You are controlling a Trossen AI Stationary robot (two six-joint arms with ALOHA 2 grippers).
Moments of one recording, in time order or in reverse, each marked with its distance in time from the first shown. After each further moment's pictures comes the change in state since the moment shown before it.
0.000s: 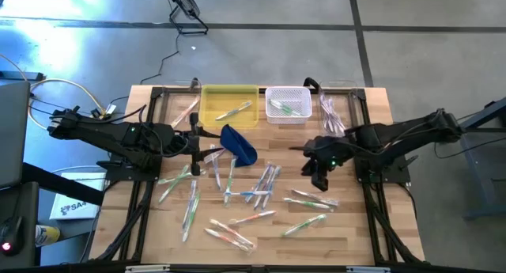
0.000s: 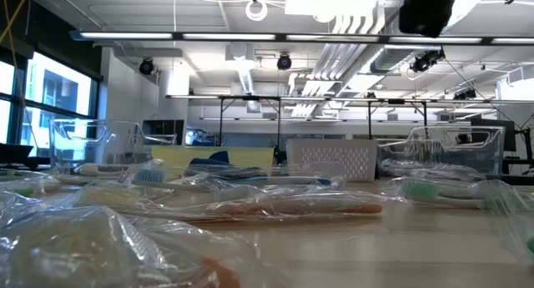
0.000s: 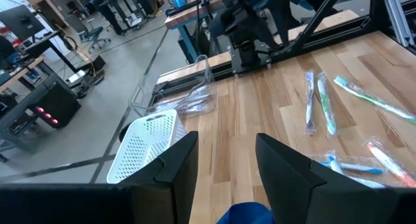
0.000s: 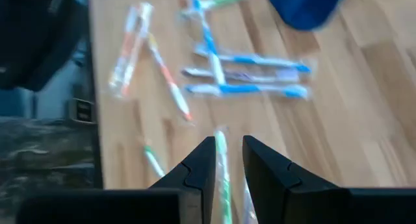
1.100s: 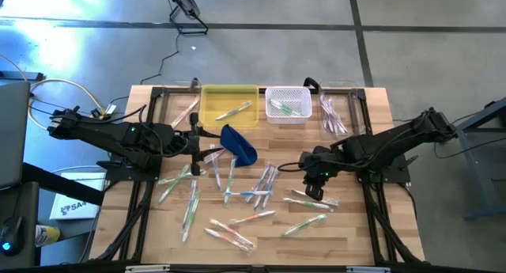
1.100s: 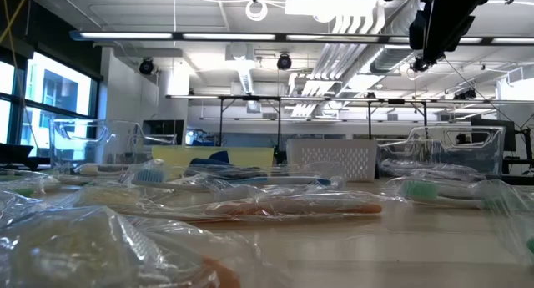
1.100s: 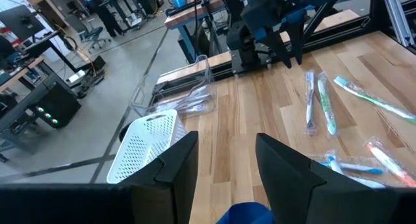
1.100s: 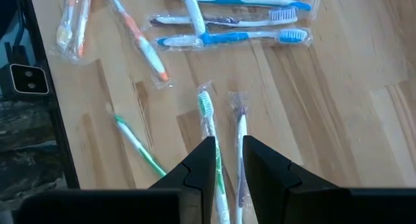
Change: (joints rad) left arm 0.000 0.000 0.000 0.000 0.000 0.000; right arm 0.079 0.130 0.000 -0.065 0.032 0.101
